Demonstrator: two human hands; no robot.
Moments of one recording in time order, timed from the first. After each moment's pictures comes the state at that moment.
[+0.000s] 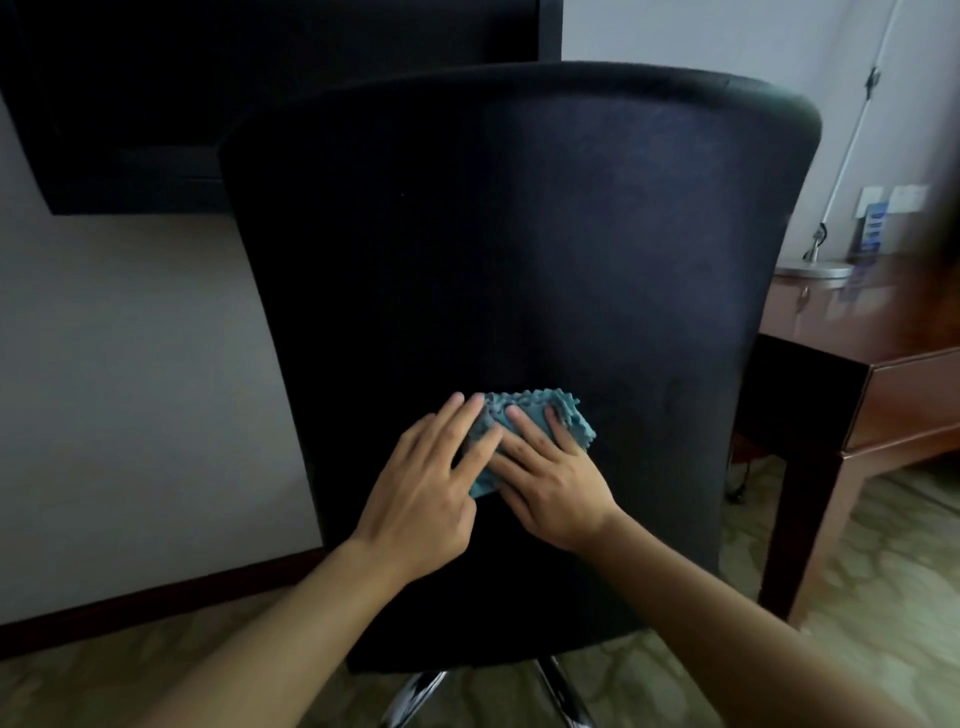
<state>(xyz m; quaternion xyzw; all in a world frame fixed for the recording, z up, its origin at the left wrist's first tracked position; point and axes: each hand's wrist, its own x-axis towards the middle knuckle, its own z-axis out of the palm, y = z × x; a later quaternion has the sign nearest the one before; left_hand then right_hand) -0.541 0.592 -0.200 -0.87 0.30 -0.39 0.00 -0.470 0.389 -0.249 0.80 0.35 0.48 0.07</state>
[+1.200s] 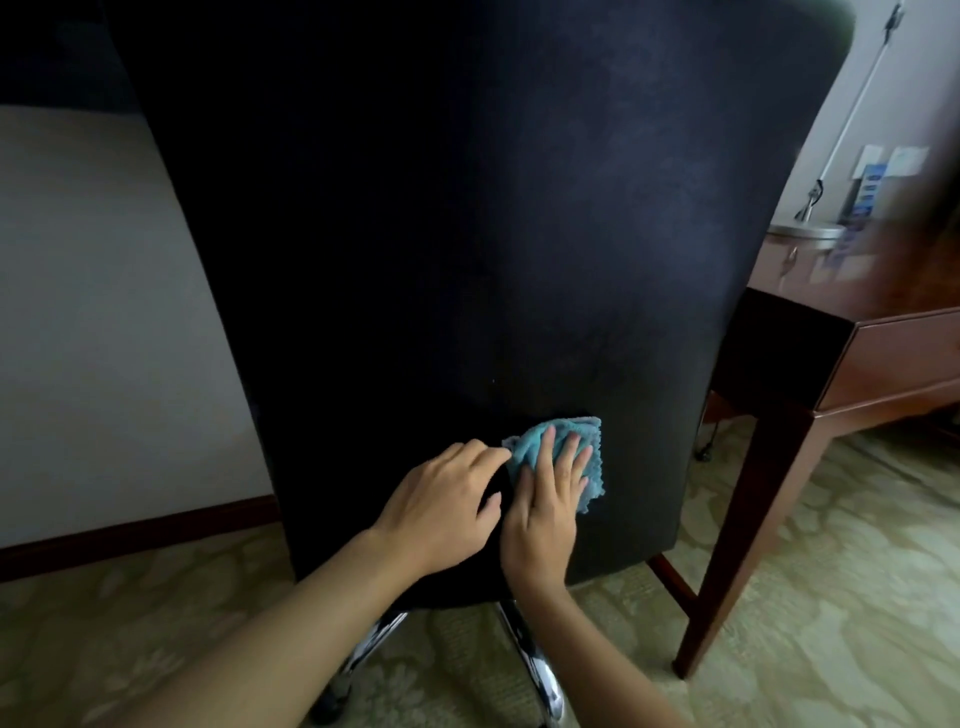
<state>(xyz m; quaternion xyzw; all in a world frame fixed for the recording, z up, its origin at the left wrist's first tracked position) -0.532 0.541 -0.267 -0.91 0.31 -0.23 -0.12 -0.517 0.415 -0.346 0.82 -0.03 0.35 -0.45</state>
